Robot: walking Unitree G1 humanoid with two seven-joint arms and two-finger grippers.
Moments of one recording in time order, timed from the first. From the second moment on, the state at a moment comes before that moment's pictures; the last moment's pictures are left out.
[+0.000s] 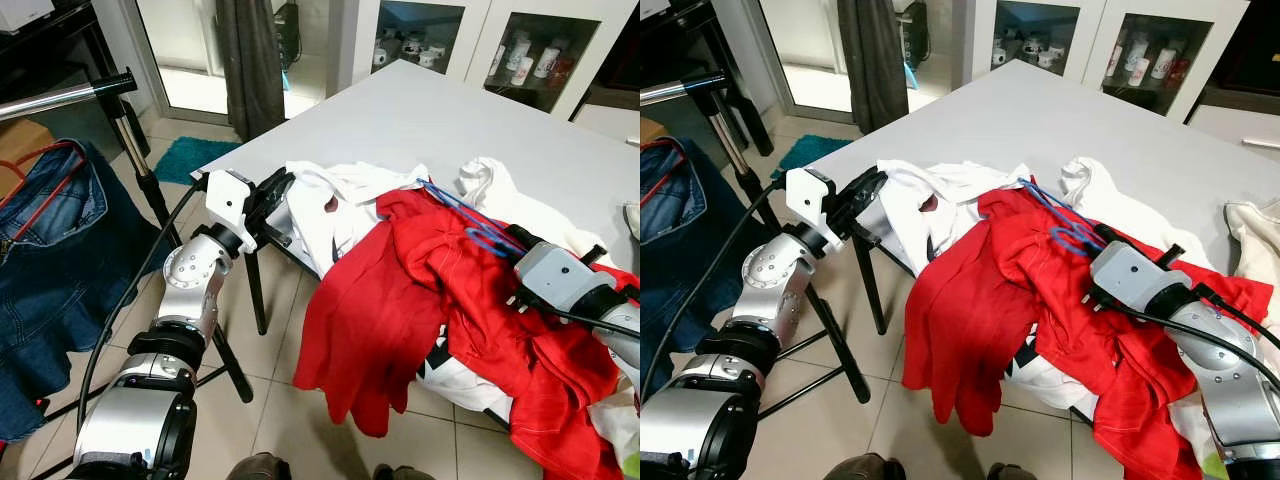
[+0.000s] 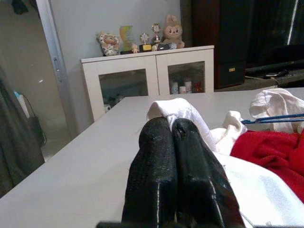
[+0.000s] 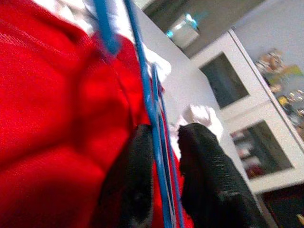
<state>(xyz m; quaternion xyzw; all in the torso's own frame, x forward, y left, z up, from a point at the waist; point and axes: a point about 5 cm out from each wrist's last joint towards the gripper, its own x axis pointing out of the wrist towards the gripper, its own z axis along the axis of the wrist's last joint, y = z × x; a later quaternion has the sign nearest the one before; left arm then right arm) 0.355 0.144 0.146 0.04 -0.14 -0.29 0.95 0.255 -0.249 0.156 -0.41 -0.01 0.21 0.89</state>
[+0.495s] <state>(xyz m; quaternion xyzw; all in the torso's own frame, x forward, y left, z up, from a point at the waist) 0.356 0.144 0.145 0.04 -0.14 -0.28 0.95 0.245 -0.252 0.176 -0.28 -0.01 0.26 0.92</state>
